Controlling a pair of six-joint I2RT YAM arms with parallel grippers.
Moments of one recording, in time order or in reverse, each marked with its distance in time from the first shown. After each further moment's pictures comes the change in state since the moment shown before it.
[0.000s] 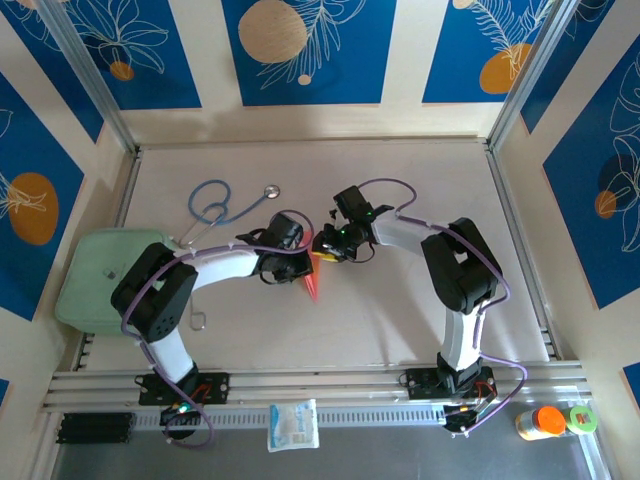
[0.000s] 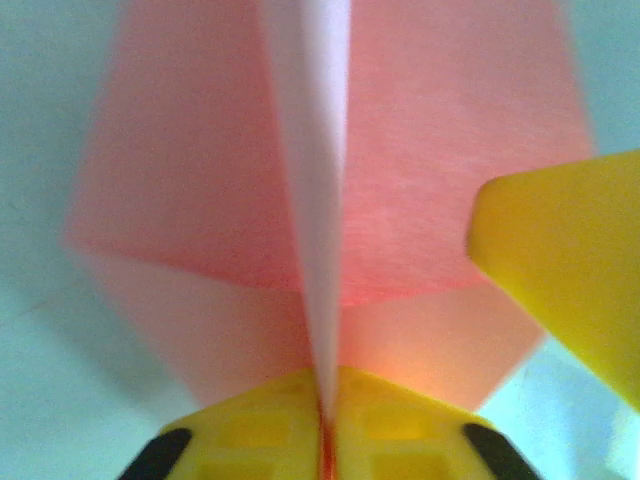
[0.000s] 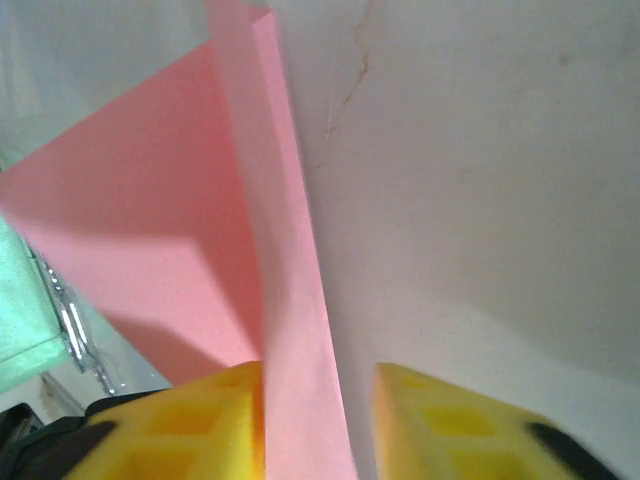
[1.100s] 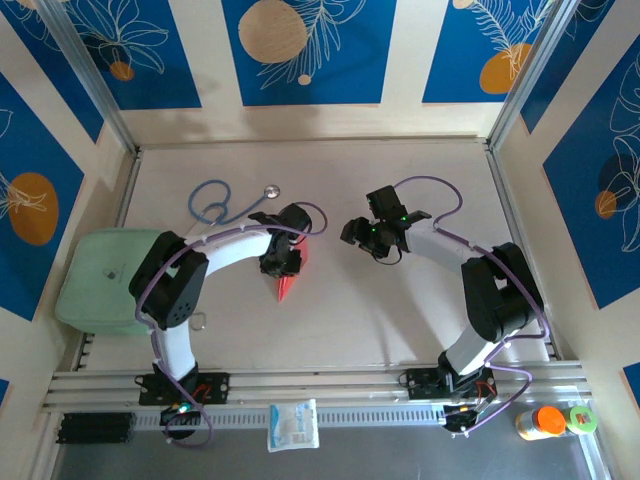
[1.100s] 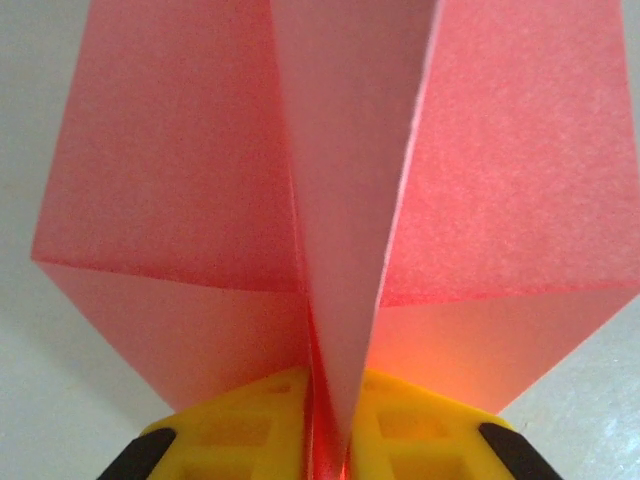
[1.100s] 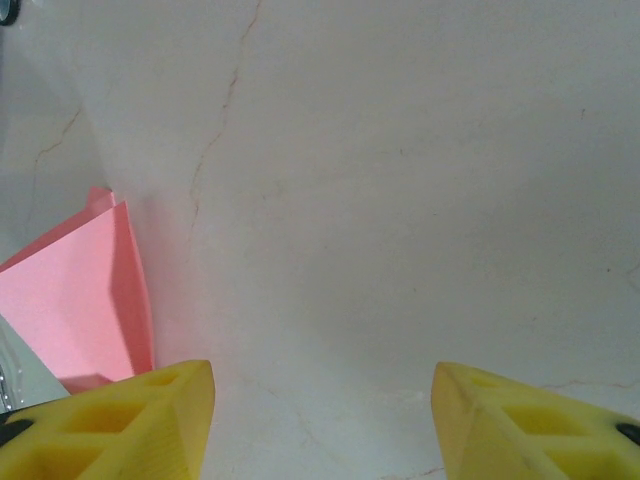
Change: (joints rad) left arm 0.001 0.121 0.259 -0.496 -0.273 0.355; right arm -0.112 -0.256 -0.187 0.005 0.245 0.029
